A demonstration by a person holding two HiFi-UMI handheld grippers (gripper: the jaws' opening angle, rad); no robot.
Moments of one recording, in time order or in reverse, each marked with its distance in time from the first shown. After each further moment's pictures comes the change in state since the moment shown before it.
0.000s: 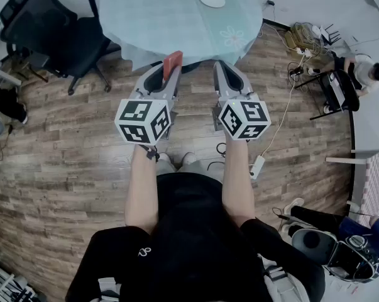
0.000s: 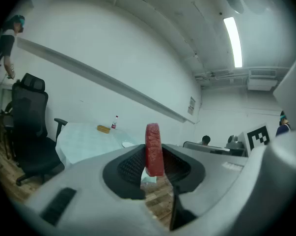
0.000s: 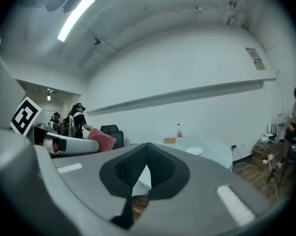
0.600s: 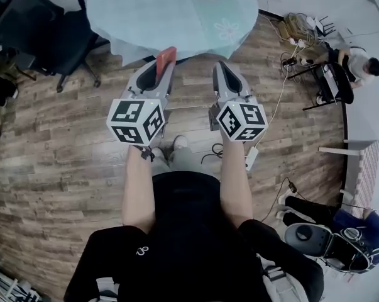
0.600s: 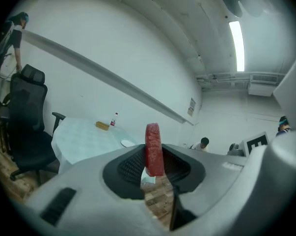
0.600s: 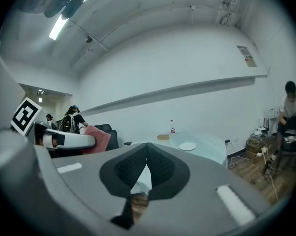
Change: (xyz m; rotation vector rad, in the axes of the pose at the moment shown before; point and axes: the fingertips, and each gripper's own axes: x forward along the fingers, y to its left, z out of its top) left arm 0.018 0.030 -0.007 -0.036 0.003 -0.015; right arm 0.018 -0.018 -0.028 0.052 0.007 -0.063
